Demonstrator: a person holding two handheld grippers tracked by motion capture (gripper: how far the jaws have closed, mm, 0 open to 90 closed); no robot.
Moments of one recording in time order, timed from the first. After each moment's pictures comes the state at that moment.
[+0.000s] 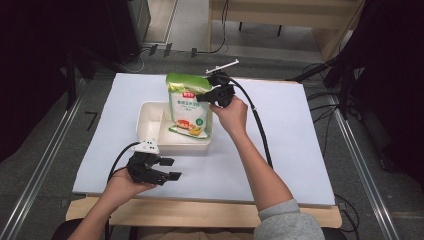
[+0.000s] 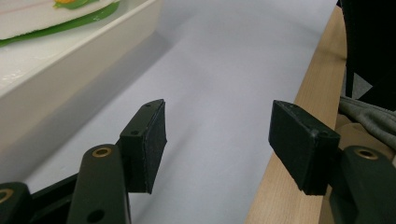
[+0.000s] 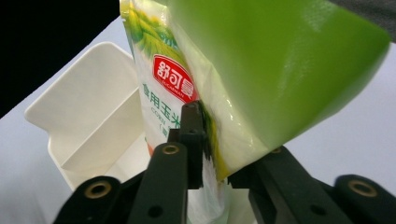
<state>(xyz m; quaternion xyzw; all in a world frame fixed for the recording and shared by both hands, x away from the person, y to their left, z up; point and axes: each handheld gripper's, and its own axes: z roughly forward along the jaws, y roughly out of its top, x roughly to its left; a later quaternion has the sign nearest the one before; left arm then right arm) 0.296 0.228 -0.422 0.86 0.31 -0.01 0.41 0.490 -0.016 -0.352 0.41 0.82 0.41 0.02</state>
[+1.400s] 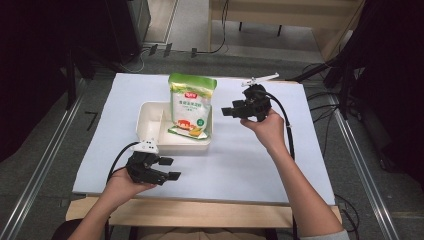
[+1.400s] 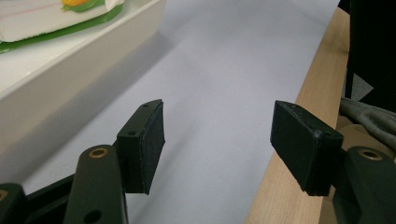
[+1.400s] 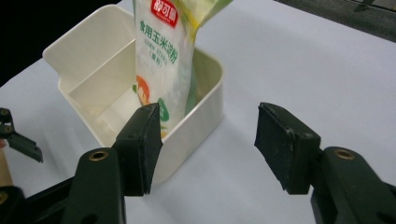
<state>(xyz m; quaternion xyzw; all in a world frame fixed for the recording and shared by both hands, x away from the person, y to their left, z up) 0.296 0.229 -0.421 0.85 0.32 -0.01 0.41 0.441 -0.109 -0.348 0.38 0.82 0.43 0.04</state>
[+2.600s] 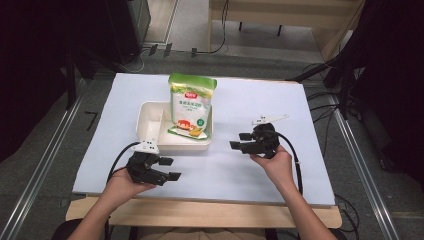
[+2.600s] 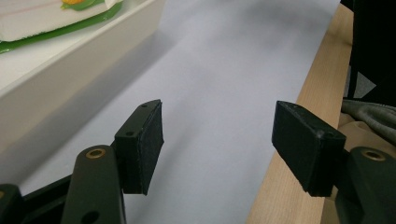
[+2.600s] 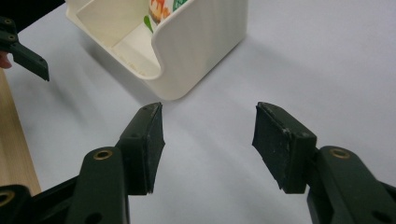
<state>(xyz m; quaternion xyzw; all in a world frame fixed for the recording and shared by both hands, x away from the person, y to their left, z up) 0.296 0.228 -0.422 0.86 0.32 -0.01 0.40 0.374 -0.139 -0.420 0.38 0.81 0.44 0.02</state>
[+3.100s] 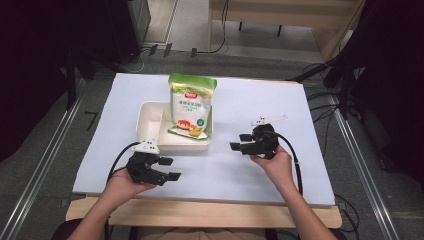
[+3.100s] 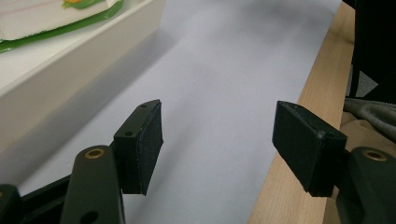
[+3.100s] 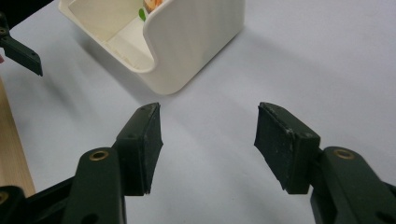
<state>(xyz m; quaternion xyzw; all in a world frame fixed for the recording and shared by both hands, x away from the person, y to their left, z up) 0.297 0.228 -0.423 0.86 0.32 -0.01 0.40 0.376 -0.139 -0.426 0.39 0.81 0.43 0.02</state>
